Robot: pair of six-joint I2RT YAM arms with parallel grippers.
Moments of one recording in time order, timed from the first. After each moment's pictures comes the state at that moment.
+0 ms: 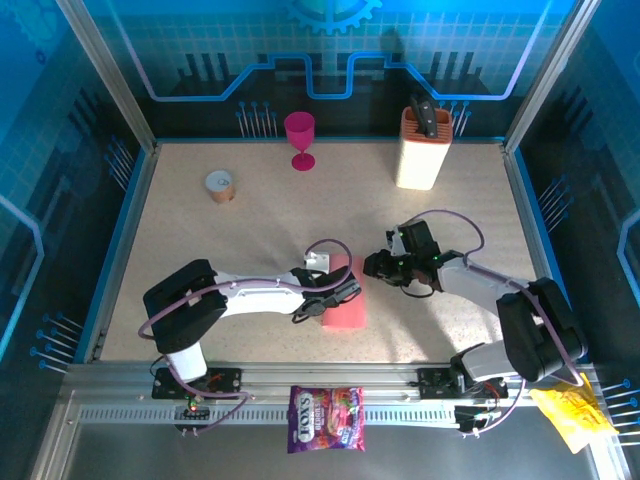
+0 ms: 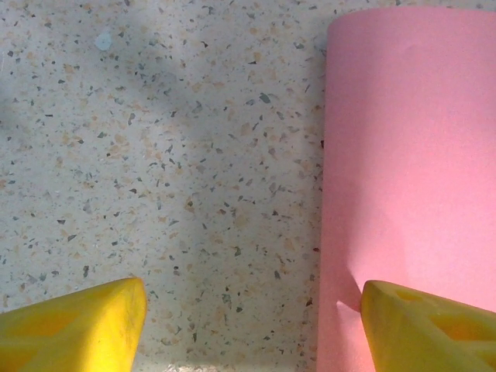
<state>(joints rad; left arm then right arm) -1.03 1.75 0.99 -0.51 -0.51 -1.02 0.41 1.41 0.64 -0.18 -0.45 0.71</state>
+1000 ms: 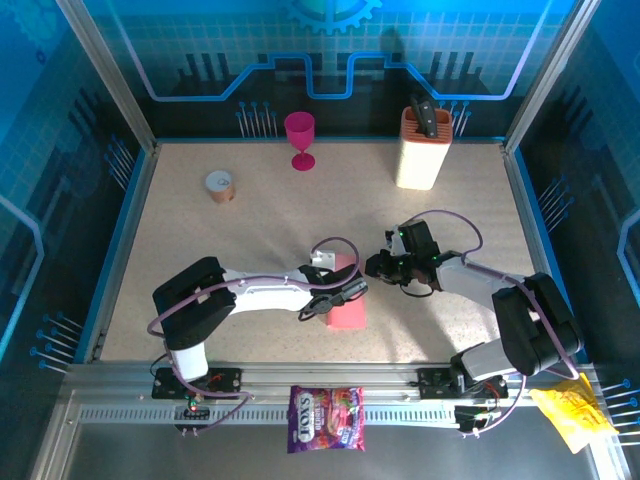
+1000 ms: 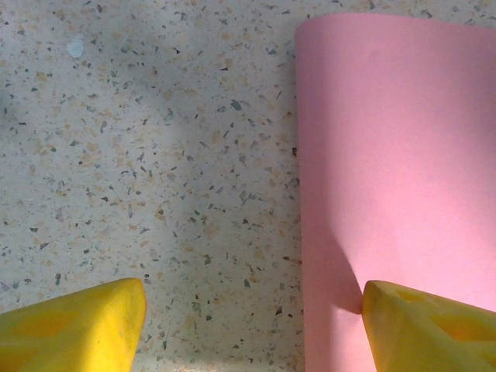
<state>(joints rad) -1.04 1.80 1.06 -0.55 -0.51 -1.02 0.39 1.43 0.63 -0.13 -0.48 0.70</state>
